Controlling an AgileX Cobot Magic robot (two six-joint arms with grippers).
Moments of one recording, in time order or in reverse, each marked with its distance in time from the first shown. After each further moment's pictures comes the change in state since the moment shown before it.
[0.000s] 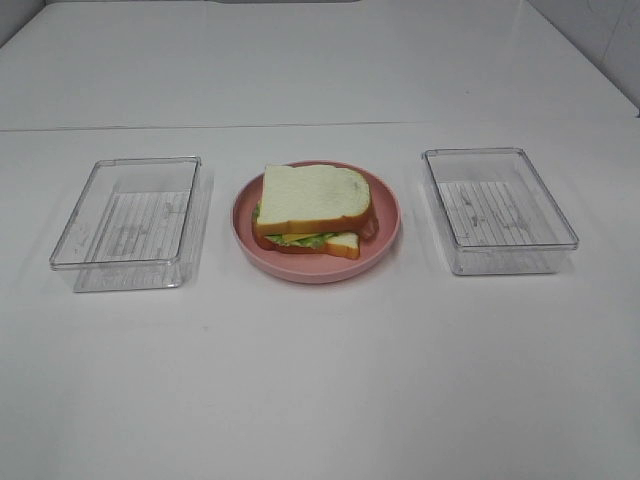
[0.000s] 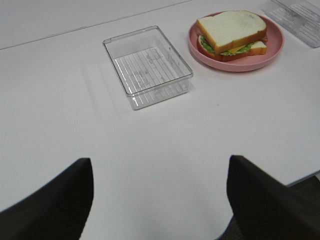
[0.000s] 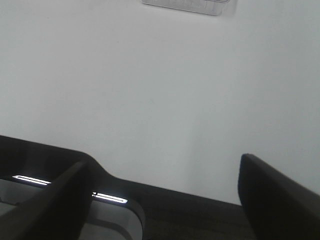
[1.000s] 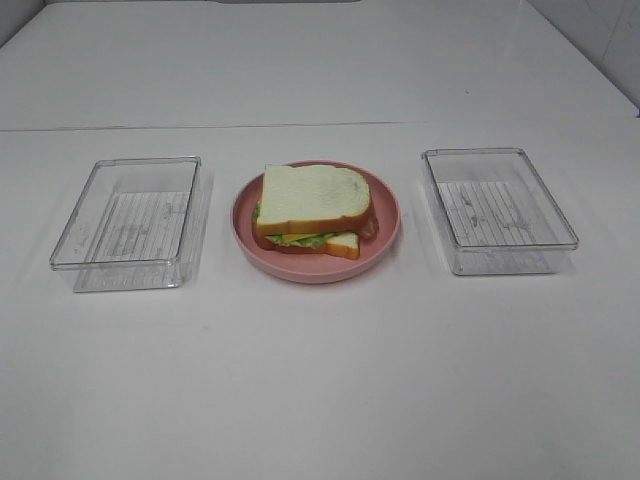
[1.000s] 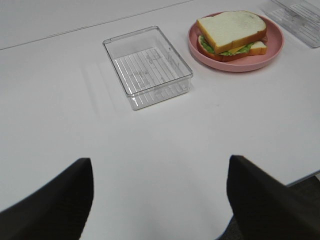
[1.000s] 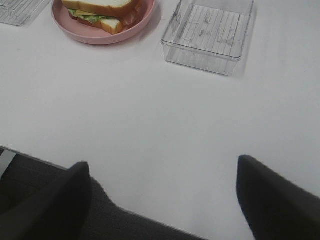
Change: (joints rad) left arm 0.000 0.000 0.000 0.000 0.000 0.000; right arm 0.000 -0.558 0.227 0.060 -0.060 -0.135
